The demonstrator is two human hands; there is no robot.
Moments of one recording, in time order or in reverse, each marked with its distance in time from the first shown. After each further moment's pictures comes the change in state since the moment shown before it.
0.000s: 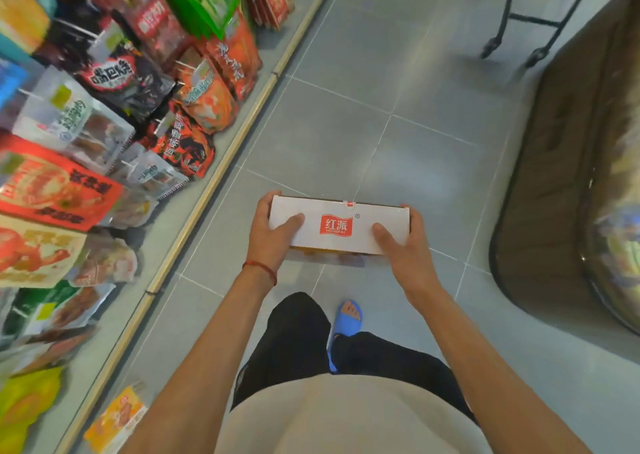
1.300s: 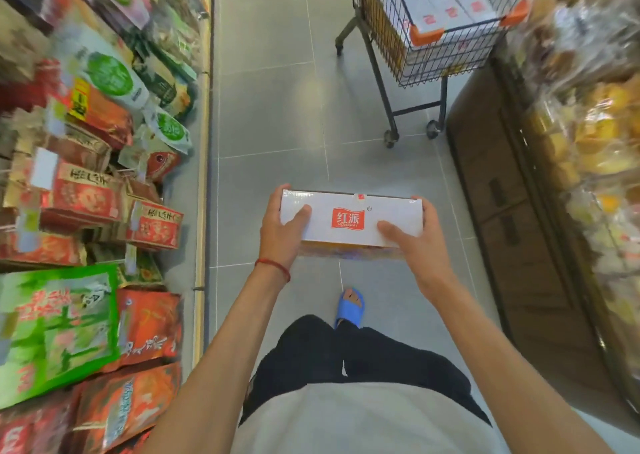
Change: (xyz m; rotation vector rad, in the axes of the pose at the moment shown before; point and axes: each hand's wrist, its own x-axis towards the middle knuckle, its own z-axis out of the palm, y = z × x) left_hand 0.597 0.402 0.387 0.212 -0.448 0.156; right_hand 0.606 -0.328 -0.146 0.230 0.511 -0.013
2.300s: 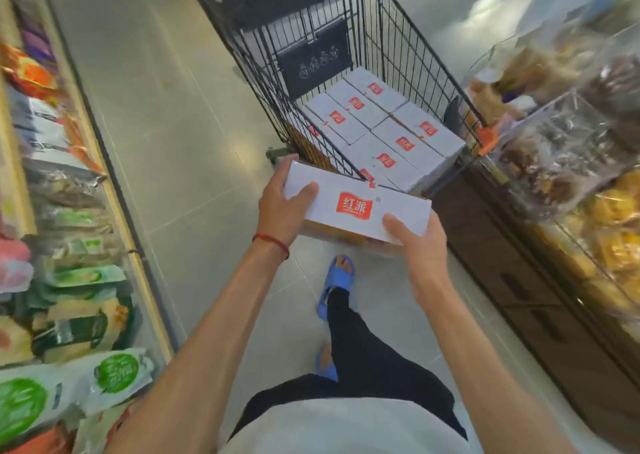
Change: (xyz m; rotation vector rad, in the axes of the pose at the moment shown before) left_hand 0.588 0.324 0.188 0.228 -0.435 0.265; right_hand 0.502 -0.264 0.085 0.311 0.507 0.013
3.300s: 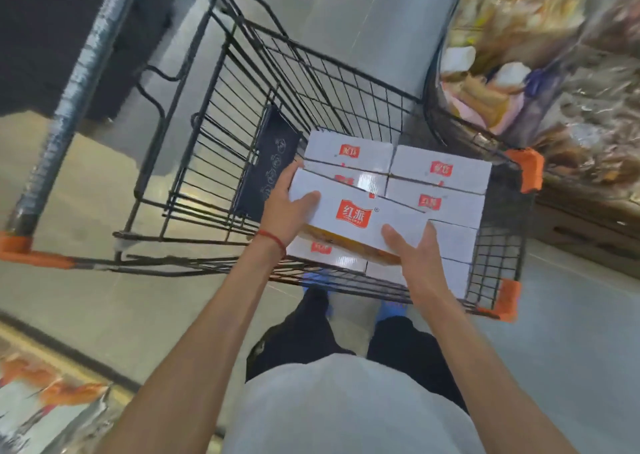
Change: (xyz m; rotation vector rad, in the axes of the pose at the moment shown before) left_hand 0.480 0.081 0.069 0.217 -0.675 -0.125; right_hand 0.310 -0.074 0.205 0.161 0.491 0.345
